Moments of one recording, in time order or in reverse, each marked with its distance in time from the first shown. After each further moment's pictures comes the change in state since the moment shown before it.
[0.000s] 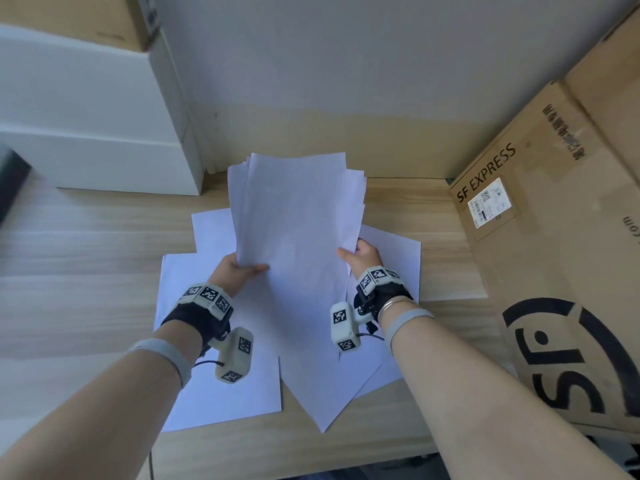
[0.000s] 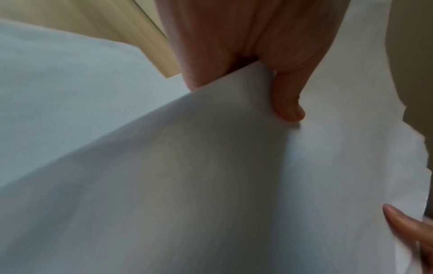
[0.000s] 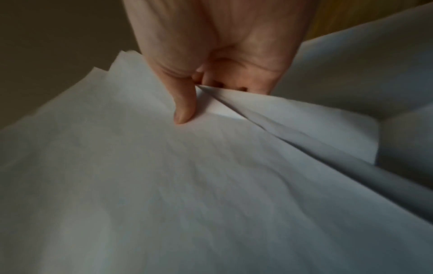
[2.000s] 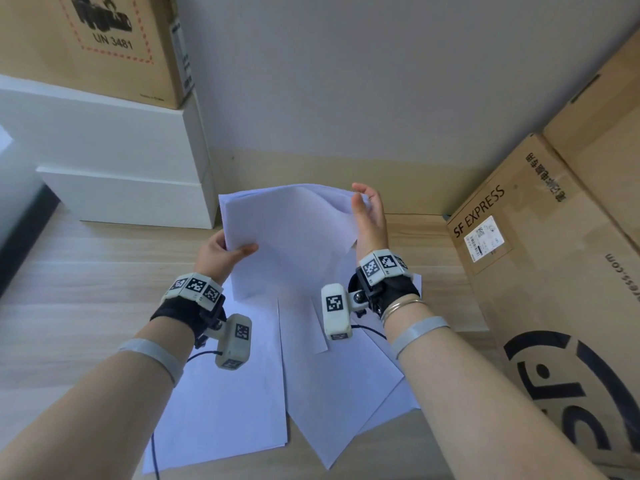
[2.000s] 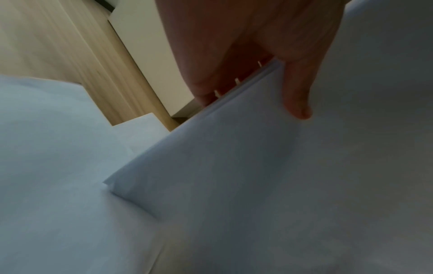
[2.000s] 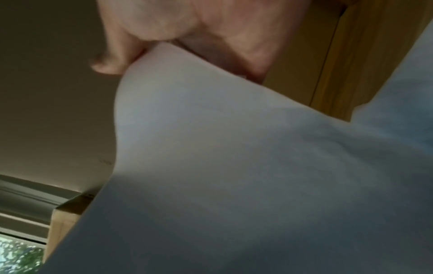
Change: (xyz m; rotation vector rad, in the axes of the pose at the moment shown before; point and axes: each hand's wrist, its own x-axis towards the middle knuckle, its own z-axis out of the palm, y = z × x) left_hand -0.001 0.061 -0.043 -0.295 0.086 0.323; right_hand -0.035 -0.126 -0.003 0.595 0.021 -0.436
